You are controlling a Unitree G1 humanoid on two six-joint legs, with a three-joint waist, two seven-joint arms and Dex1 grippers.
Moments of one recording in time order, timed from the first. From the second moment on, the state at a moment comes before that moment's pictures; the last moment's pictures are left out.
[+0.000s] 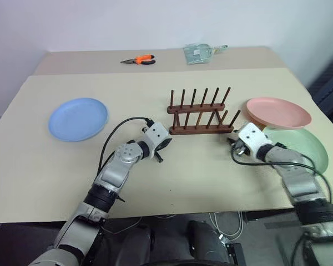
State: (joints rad) left arm -0.47 0.29 -0.30 0.16 0.03 0.28 -0.56; right arm -0.27 -0.75 0.02 0.10 -0.04 0.18 0.59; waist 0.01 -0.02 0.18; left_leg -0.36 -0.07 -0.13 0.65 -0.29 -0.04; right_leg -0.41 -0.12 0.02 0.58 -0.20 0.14
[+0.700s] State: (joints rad) left arm -0.39 0.30 -0.29 -0.06 -0.11 0.41 -0.74; right arm -0.45 -1.04 0.08 0.59 -0.34 -0.18 0.55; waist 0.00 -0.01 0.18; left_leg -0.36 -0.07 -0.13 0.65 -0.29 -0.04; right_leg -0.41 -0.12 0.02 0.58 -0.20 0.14
